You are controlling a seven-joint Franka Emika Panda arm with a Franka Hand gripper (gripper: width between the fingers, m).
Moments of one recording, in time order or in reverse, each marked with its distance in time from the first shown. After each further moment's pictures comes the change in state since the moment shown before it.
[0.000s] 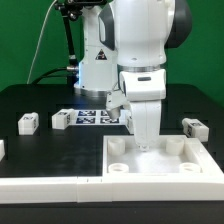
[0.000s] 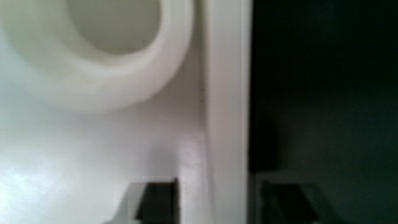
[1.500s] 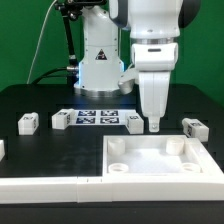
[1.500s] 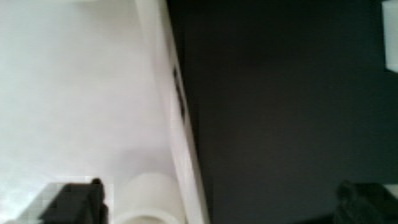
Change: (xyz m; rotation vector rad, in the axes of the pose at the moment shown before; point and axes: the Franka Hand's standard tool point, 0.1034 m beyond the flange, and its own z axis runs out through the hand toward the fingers) arm 0.029 -0.015 -0.045 -0.039 -0.015 0.125
